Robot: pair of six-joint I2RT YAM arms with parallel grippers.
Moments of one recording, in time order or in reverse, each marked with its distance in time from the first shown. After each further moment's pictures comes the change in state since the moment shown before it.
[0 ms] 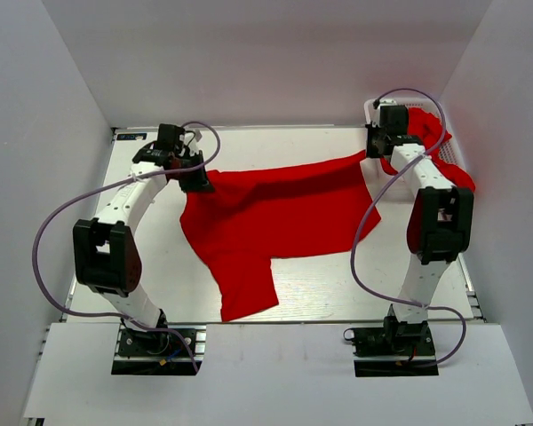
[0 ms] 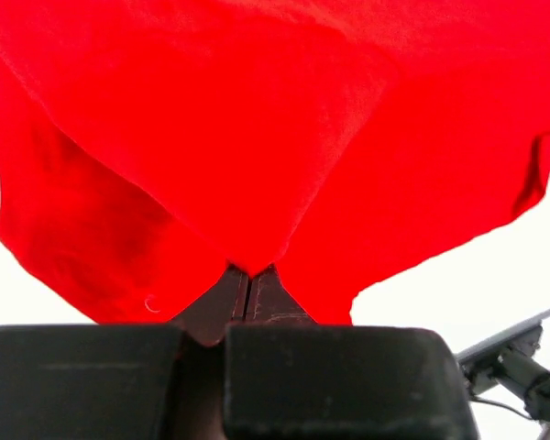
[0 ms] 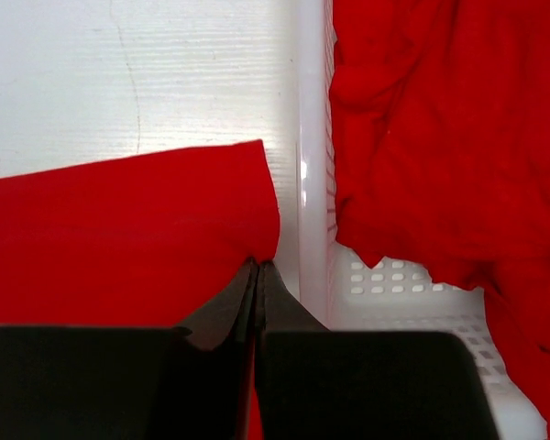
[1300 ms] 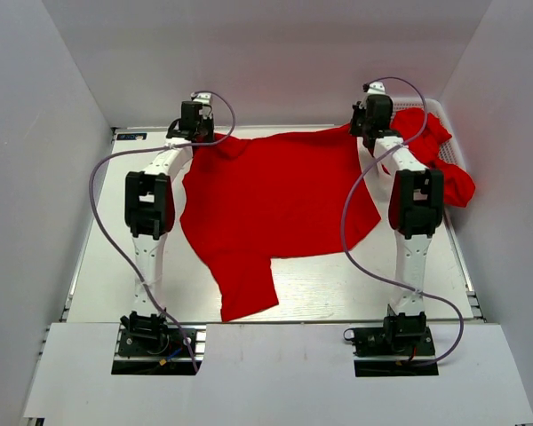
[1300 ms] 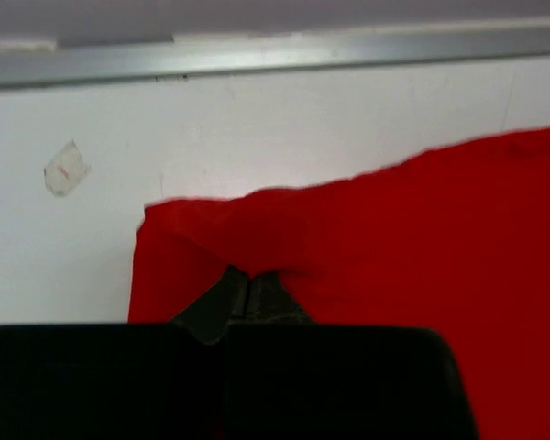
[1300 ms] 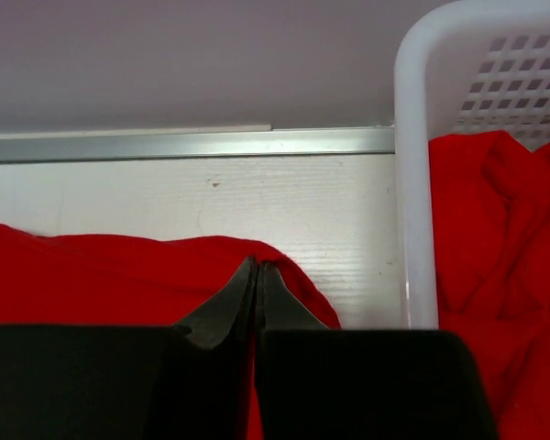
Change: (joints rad) left arm 0.013 0.741 0.663 0.496 -0.304 0.229; right arm 0.022 0.375 0.322 0.331 -0.095 0.126
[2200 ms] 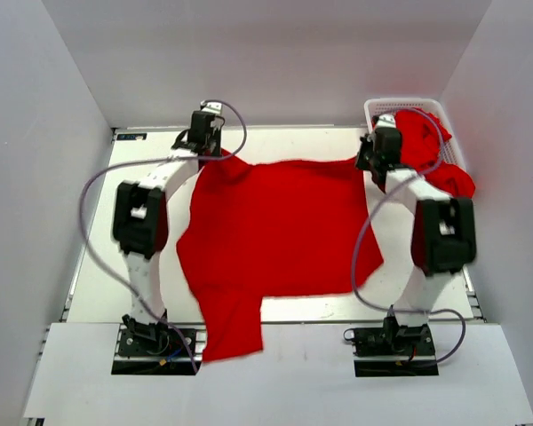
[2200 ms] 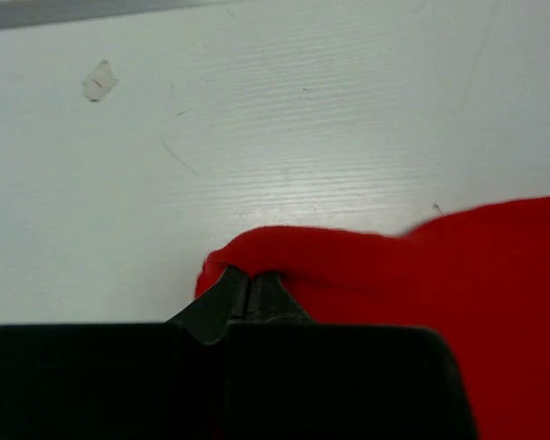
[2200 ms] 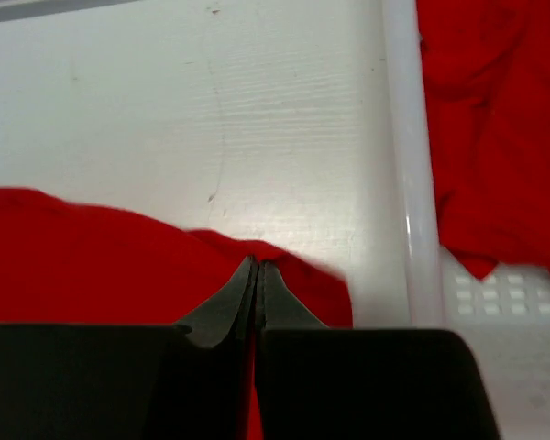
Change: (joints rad) left arm -0.116 -0.431 -0.486 0.018 -0.205 0.040; right arm 0.018 -0.562 -0.741 0.113 0.039 0.065
